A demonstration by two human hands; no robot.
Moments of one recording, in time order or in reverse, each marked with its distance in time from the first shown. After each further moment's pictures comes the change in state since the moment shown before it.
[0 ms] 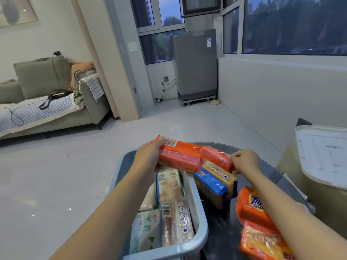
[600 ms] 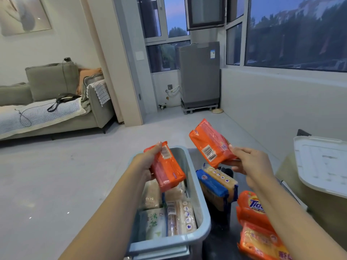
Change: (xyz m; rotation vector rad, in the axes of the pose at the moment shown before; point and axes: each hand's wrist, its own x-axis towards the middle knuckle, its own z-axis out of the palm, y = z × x) left_hand 0.004 0.007 -0.028 -0.022 -0.006 -0.265; right_hand -0.078 -0.055 -0.043 0.726 -0.029 -0.076
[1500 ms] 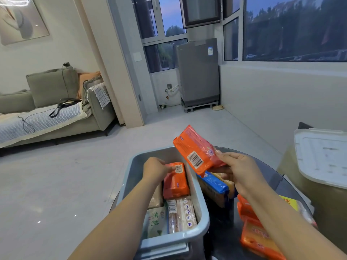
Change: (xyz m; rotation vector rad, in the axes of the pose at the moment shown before) left_hand 0.025 -0.035 0.012 0.845 0.184 0.357; right_hand -0.034 -0.002 0.014 0.094 -0.167 0.121
